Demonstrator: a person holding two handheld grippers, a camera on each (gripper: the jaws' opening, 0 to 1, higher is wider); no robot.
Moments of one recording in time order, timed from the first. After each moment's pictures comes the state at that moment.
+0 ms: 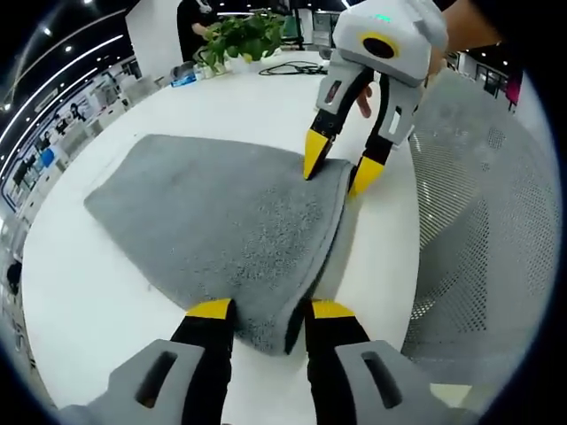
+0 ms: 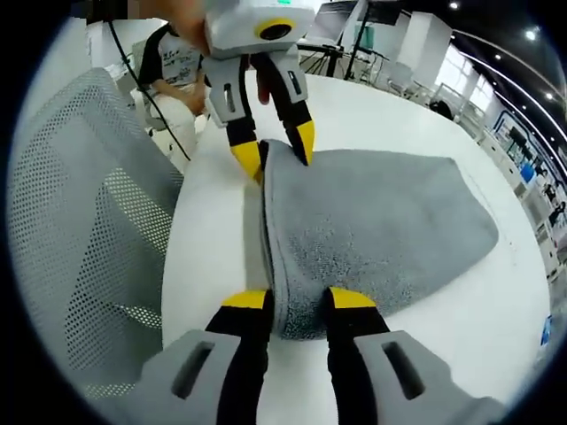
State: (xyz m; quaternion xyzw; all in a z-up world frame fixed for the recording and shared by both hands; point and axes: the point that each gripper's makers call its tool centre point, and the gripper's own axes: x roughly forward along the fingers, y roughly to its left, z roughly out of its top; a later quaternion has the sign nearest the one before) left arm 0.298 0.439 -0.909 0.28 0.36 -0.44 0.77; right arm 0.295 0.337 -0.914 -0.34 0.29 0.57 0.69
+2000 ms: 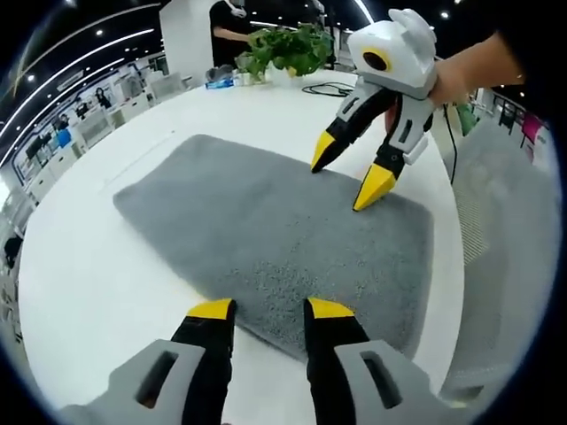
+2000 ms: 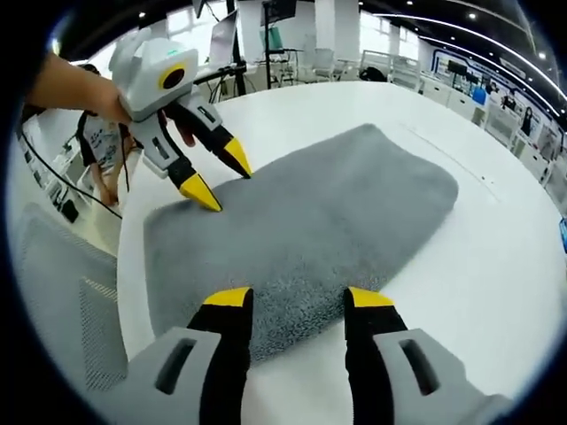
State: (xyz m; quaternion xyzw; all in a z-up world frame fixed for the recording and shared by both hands) left arm 0.378 0.454 -0.902 0.23 0.36 -0.41 0.81; right arm 0.387 0.334 -0.903 -0.20 0.36 0.48 0.78
